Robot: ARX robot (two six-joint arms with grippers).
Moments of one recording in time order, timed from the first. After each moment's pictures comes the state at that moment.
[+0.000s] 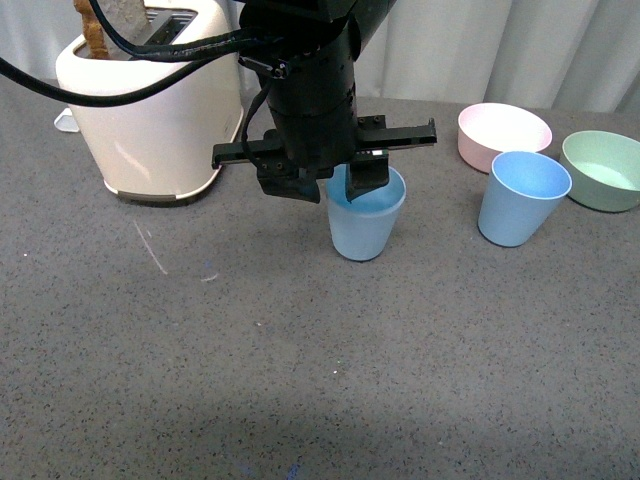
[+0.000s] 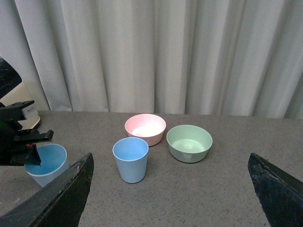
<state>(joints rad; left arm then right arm) -0.52 2.26 1.62 -0.44 -0.10 -0.50 0.00 0.00 0.00 0.00 0.00 0.00</state>
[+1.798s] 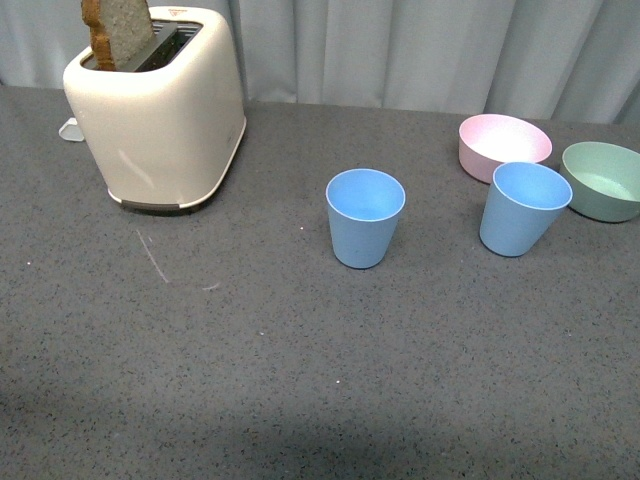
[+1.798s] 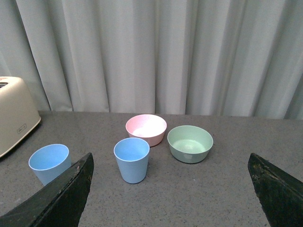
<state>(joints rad) 0.00 0.81 0.02 0.77 0.00 -0.01 0.00 0.00 0.00 0.00 0.00 0.00</state>
